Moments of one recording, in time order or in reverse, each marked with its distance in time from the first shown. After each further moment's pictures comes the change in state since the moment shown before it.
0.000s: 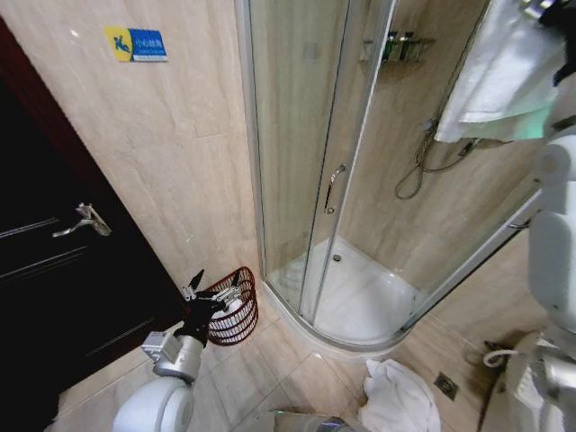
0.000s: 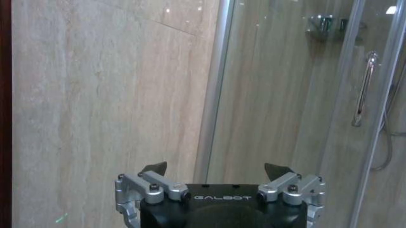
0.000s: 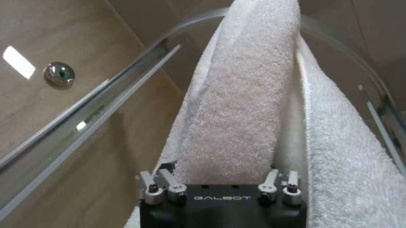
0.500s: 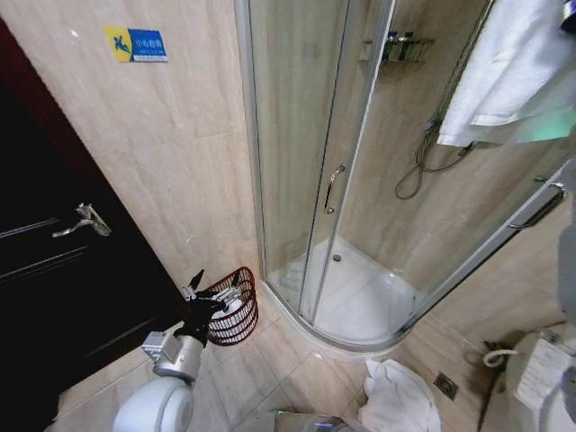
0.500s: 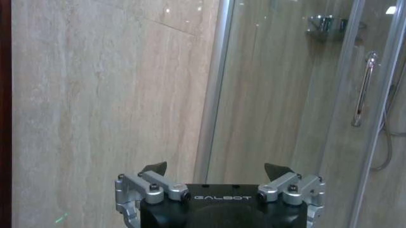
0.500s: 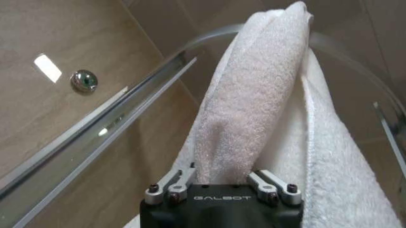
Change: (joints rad) left arm 0.000 0.000 0.000 0.000 0.000 0.000 0.000; right arm -0.082 -0.071 0.058 0.061 0.030 0.037 -0.043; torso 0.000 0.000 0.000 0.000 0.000
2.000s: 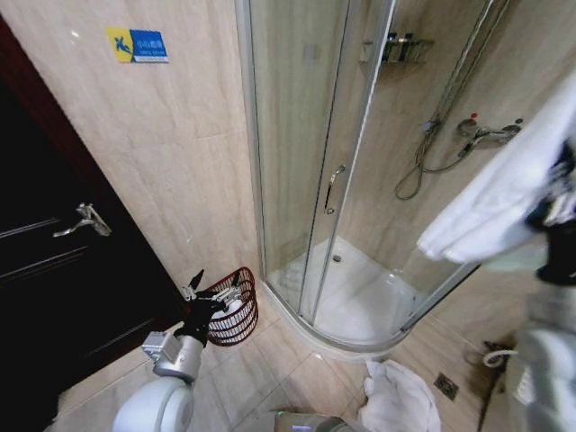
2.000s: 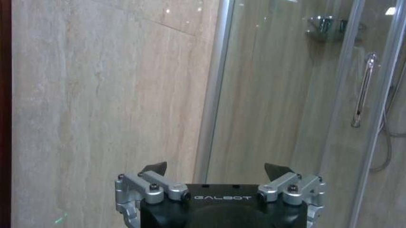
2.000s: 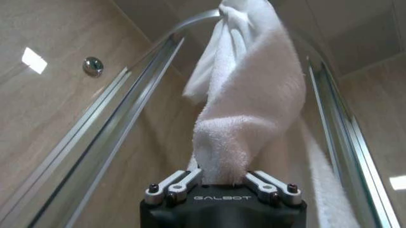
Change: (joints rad) left arm 0.000 0.000 0.000 0.000 0.000 0.000 0.000; right arm -1.104 0.595 0.425 0.366 -0.163 0.488 -0.089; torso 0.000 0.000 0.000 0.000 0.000
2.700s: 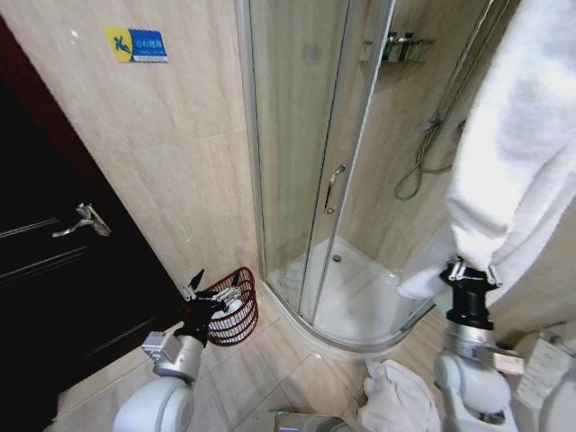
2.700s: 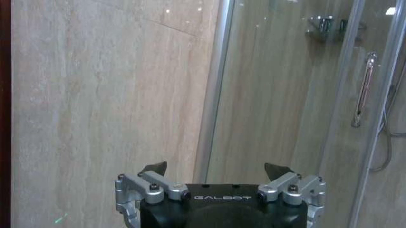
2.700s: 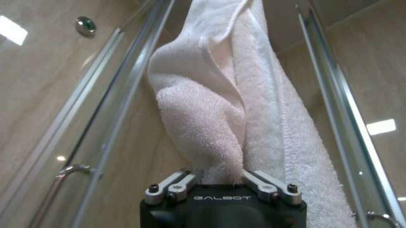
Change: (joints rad) left arm 0.000 0.000 0.000 0.000 0.000 0.000 0.000; right arm -0.069 0.217 -0.204 -0.208 -0.203 0.227 0.007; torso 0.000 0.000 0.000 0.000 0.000
